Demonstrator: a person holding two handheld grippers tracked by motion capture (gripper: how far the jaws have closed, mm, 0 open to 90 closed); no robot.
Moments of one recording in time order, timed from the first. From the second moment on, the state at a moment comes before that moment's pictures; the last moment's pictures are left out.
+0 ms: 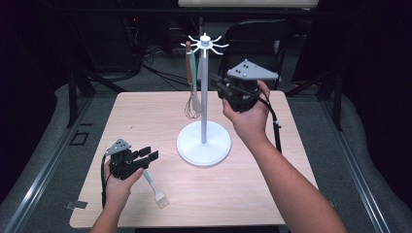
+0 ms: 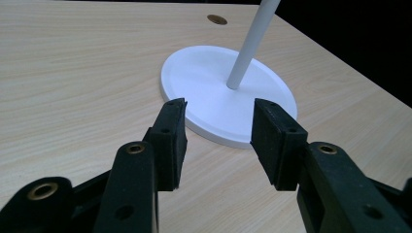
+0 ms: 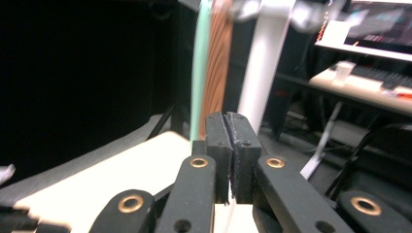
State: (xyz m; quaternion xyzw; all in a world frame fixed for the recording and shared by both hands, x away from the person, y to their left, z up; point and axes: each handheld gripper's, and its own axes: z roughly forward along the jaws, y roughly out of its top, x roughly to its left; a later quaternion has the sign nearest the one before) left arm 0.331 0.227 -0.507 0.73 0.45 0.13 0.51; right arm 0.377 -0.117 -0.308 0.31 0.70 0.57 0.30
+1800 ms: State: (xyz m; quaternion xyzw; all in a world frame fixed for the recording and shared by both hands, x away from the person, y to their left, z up) left arm 0.332 0.234 -0.510 0.72 0.46 0.15 0.50; right arm 0.312 0.013 -0.570 0.26 0.85 0.44 0.07
